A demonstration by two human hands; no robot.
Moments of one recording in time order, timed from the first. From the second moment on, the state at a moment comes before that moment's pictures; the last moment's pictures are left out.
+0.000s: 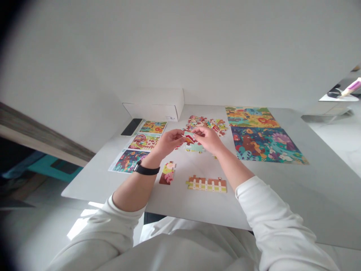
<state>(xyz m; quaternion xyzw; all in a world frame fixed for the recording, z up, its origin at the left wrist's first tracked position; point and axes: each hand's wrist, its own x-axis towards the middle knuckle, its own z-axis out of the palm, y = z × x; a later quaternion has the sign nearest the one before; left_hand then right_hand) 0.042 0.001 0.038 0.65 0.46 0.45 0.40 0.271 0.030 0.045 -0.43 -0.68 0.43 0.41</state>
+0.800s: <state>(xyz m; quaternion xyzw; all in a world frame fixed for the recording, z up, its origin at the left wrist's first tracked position) -0.009 0.013 0.037 0.68 0.68 0.21 0.17 0.257 0.046 0.038 -0.31 -0.91 0.09 0.24</state>
